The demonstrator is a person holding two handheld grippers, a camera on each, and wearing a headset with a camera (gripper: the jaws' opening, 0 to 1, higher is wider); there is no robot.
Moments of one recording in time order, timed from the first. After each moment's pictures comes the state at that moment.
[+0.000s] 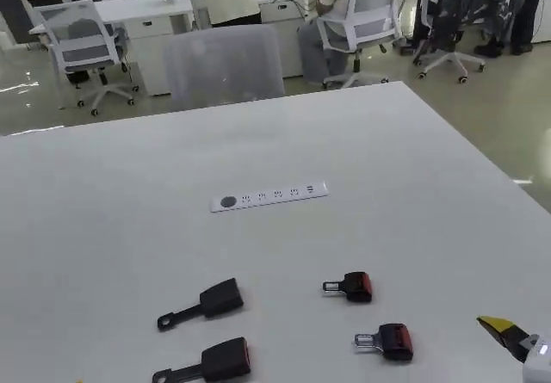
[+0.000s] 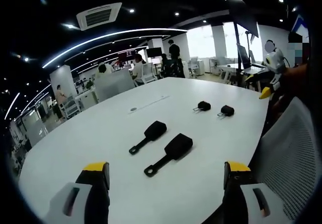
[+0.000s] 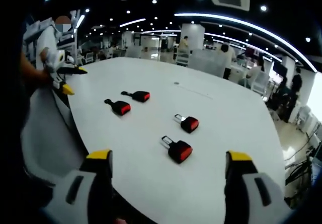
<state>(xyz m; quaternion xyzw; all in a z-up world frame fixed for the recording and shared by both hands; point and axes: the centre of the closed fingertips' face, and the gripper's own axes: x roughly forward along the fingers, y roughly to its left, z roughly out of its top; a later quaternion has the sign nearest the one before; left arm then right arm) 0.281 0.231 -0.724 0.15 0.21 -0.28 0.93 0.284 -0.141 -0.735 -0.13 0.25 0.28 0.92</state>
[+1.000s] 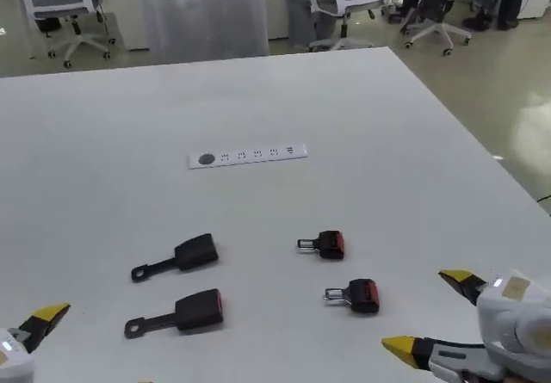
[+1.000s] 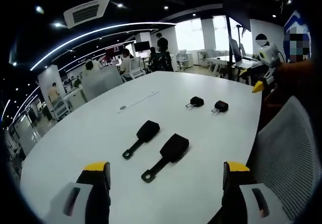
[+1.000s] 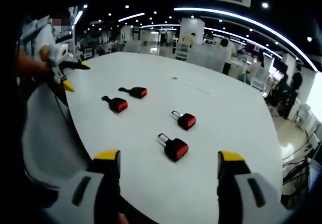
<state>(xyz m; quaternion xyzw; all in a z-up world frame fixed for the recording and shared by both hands) 0.306 0.216 -0.724 0.18 0.25 -0.32 0.89 0.294 -0.146 -0.733 -0.13 0.28 0.28 0.91</state>
